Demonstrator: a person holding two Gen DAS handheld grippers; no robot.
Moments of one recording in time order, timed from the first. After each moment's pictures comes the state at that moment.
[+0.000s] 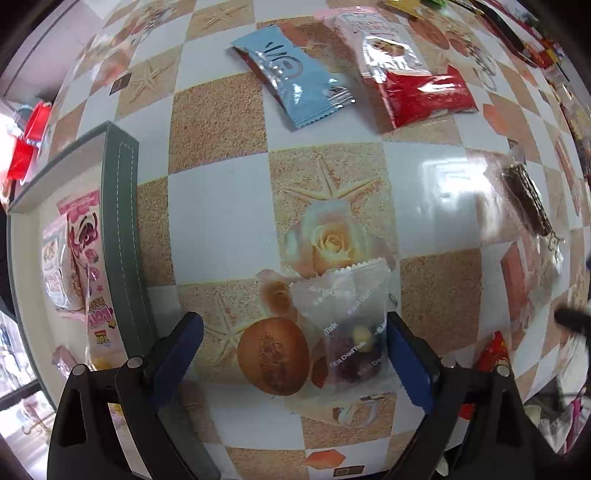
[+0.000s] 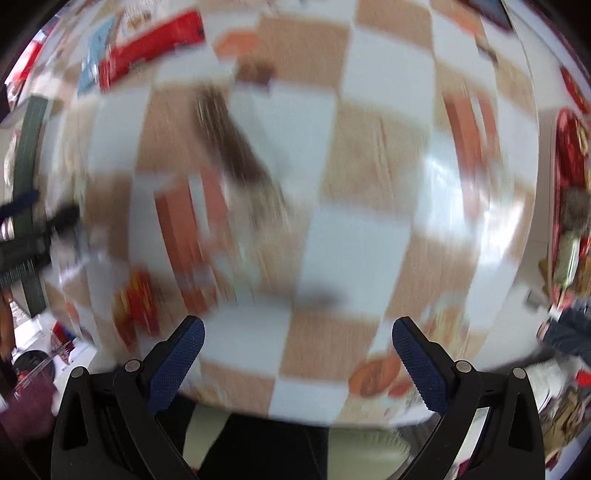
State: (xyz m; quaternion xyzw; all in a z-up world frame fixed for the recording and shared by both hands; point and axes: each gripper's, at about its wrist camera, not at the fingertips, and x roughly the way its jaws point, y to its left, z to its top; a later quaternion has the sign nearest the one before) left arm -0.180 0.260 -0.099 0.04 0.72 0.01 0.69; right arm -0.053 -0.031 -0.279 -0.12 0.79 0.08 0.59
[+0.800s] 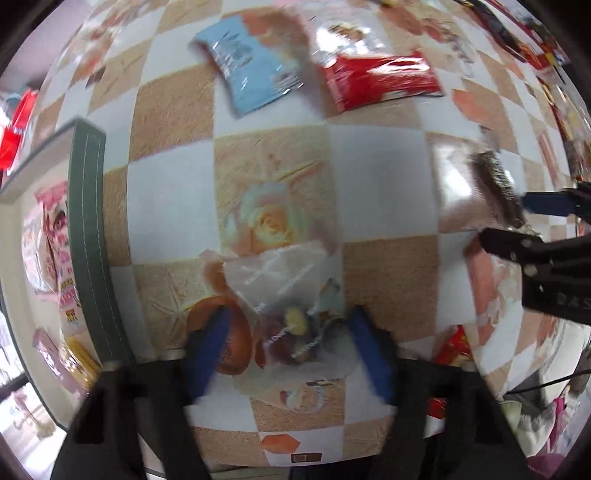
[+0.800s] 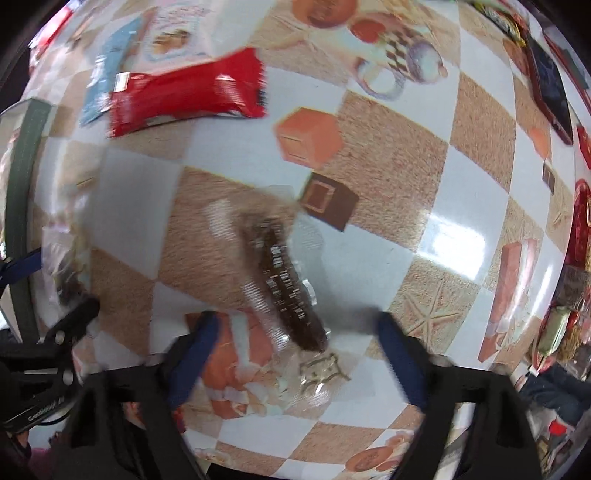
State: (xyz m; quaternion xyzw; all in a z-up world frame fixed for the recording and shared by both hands) left arm -0.167 0.200 -0.105 0.02 0.74 0.00 0.67; right arm -0.020 0.025 -0.299 -0.18 0.76 0.13 0.61
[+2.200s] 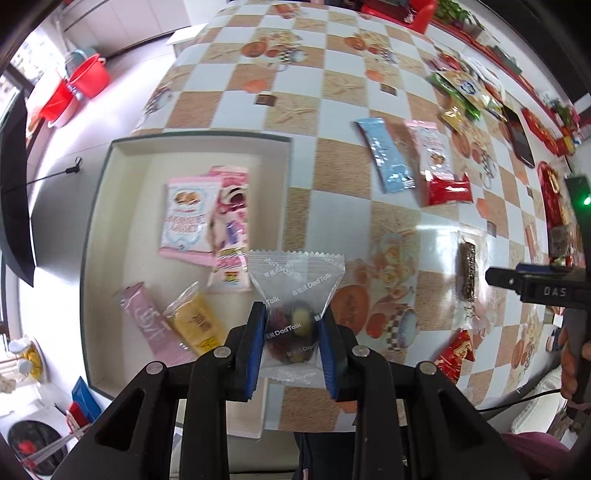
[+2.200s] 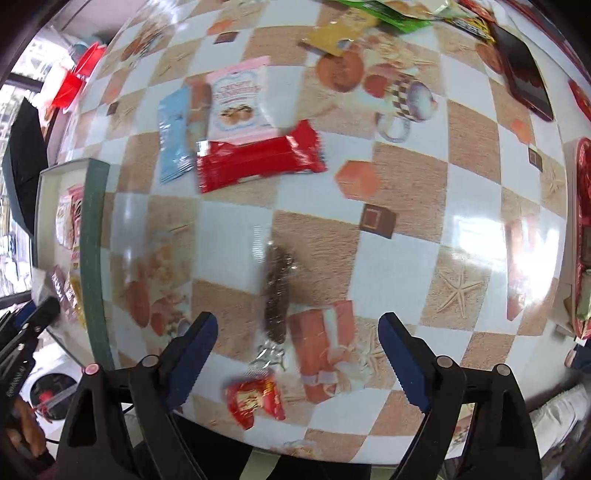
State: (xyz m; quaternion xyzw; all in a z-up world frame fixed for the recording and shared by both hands) left arm -0.193 0.315 0.007 -0.08 0.67 0.08 0.73; right arm -0.021 0.036 -0.243 -0.05 0.76 0.11 0.64
